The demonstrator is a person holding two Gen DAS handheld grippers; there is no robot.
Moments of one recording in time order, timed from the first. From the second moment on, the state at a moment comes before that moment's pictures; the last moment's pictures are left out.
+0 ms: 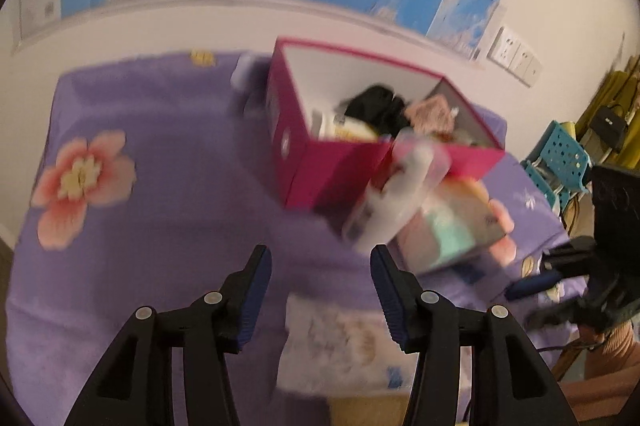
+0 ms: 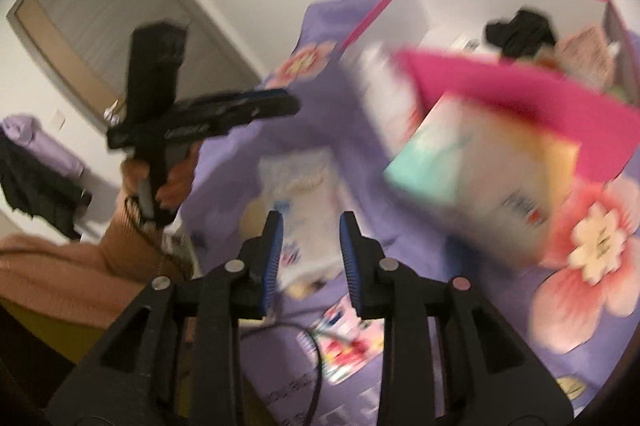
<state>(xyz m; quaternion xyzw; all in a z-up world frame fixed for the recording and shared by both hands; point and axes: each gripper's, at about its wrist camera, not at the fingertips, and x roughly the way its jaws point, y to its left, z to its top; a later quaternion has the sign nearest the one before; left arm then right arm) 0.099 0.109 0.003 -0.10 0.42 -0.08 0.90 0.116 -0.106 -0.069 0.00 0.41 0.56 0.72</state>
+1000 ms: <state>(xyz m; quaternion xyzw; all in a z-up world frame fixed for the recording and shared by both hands) 0.080 0.114 -0.051 -0.17 0.50 -0.15 0.84 0.137 -0.085 -0.117 0.08 0.50 0.48 0.72</state>
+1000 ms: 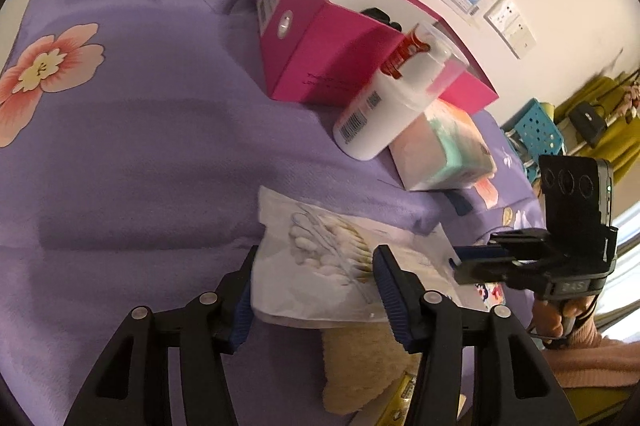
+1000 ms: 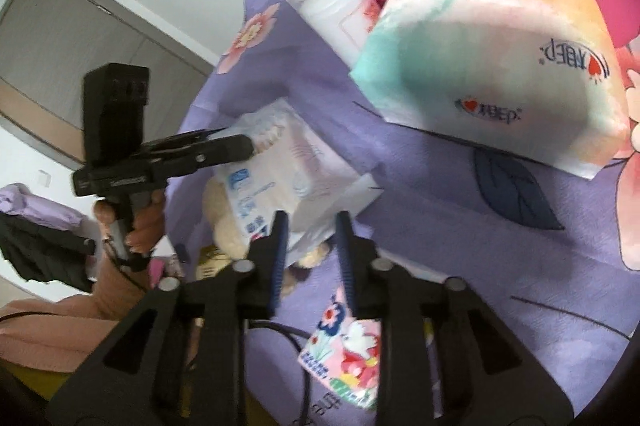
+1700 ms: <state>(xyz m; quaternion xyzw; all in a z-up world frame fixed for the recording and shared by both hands) 0.076 0.122 -0.045 -0.16 0.49 -0.12 0.85 0.130 -0.088 -0.112 0.07 0.49 0.48 0.72</state>
